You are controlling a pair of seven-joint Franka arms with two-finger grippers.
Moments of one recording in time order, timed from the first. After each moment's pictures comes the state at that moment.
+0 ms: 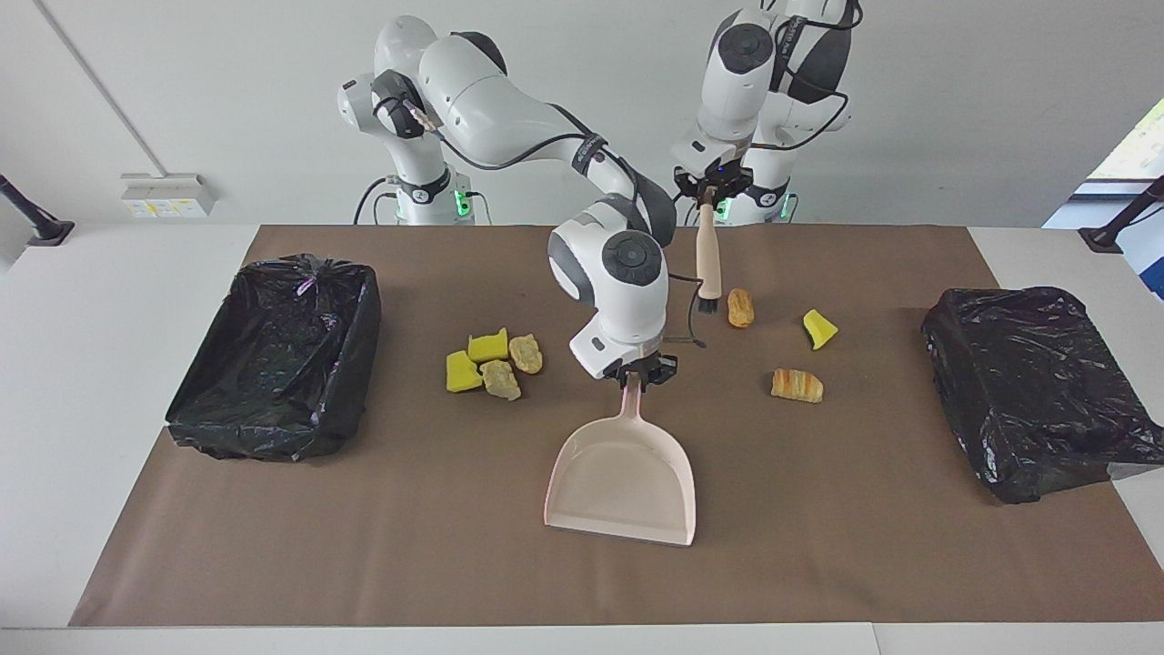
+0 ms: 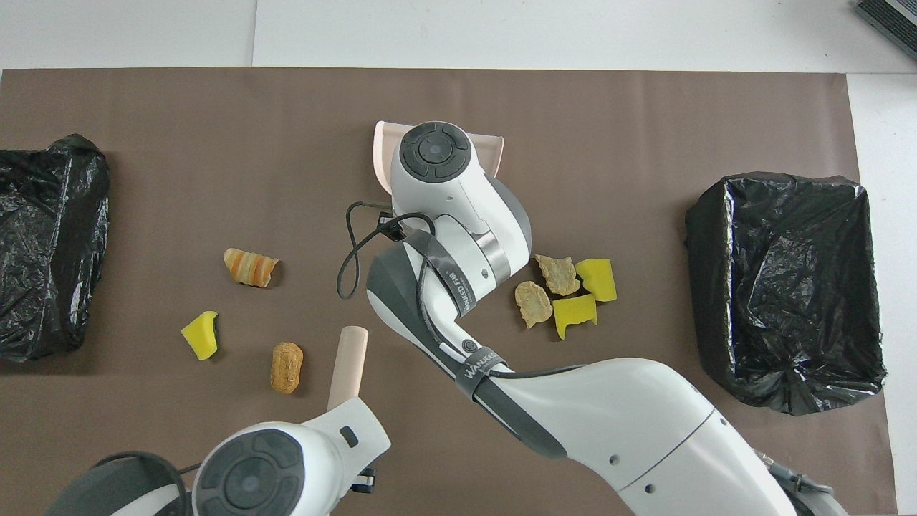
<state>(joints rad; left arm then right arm) -0.31 -0.46 -0.24 -2.38 -0.12 1.71 -0.38 0.49 0.77 0.16 -1.12 0.00 1.88 0.80</state>
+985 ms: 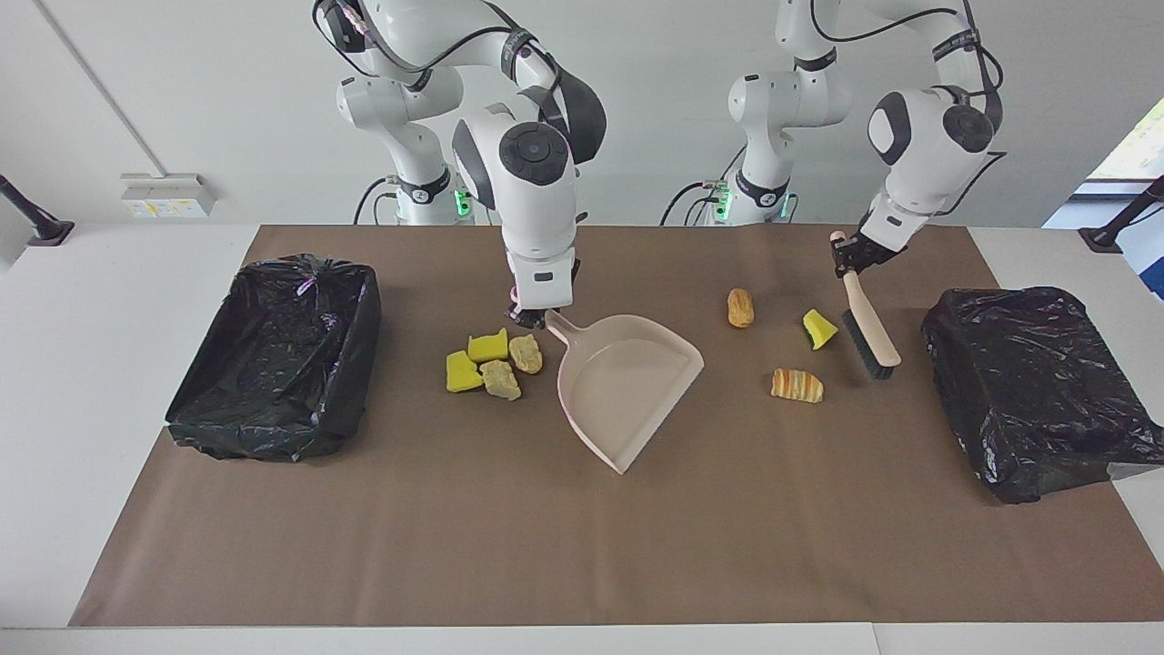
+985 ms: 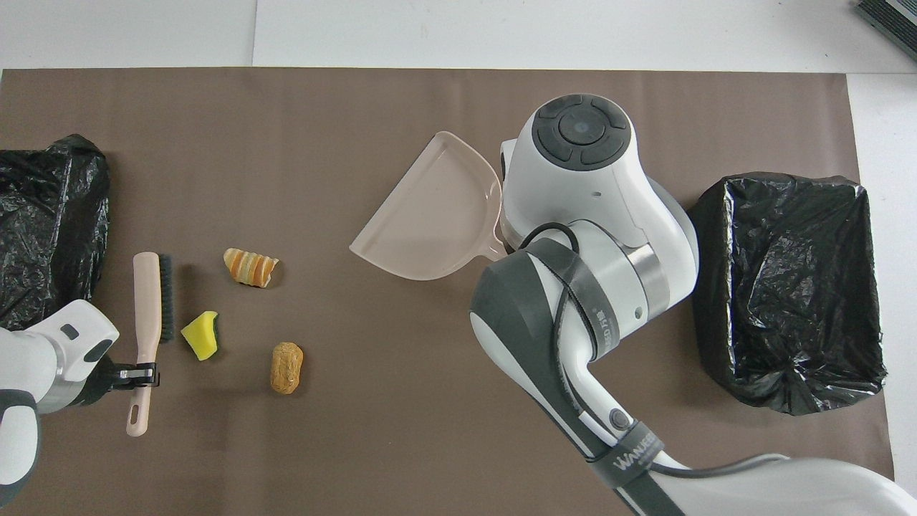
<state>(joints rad) -0.07 -0.29 0.14 -2.52 0.03 2.14 0.07 0.35 0.32 0.16 -1.52 -0.01 1.69 -0.49</state>
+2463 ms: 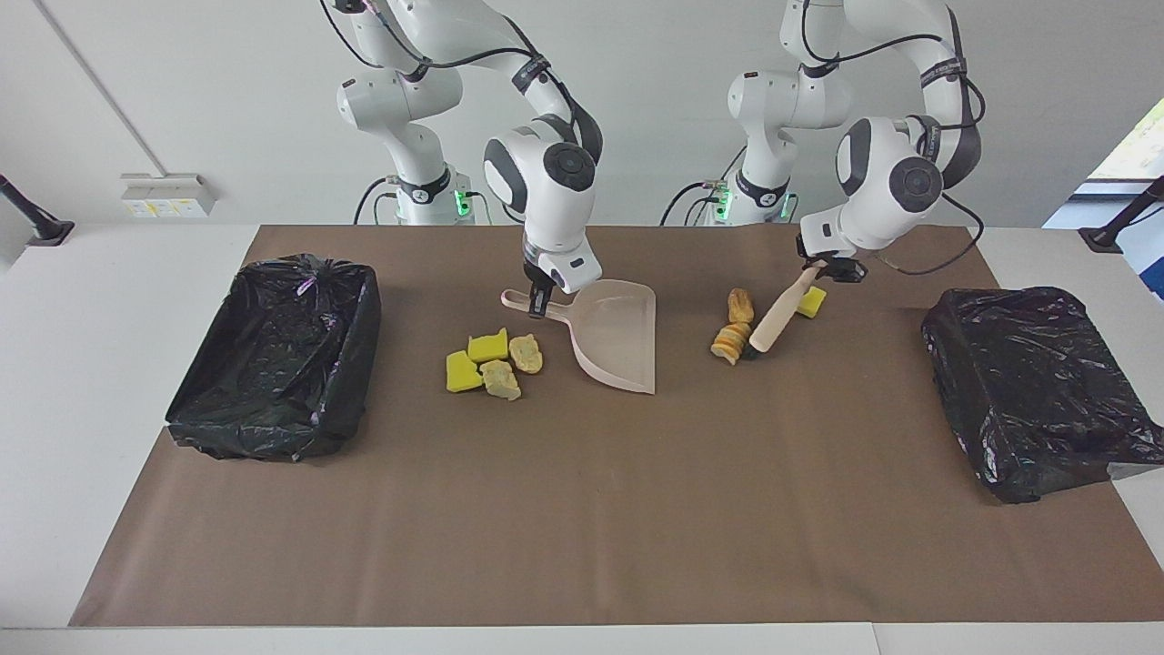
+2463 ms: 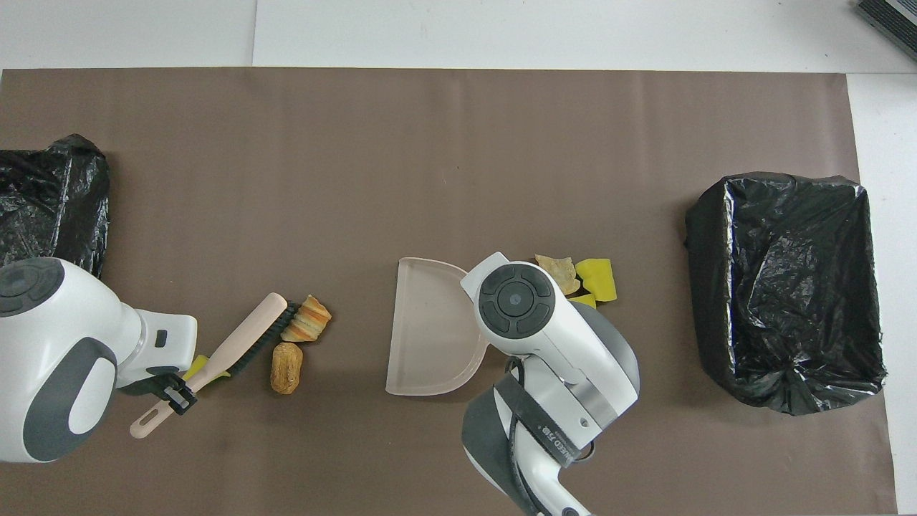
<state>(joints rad) -0.18 -0.22 0.06 -2.36 0.03 1.78 0.55 0.43 0.17 0.17 -1.99 -0.14 1.97 -0.76</state>
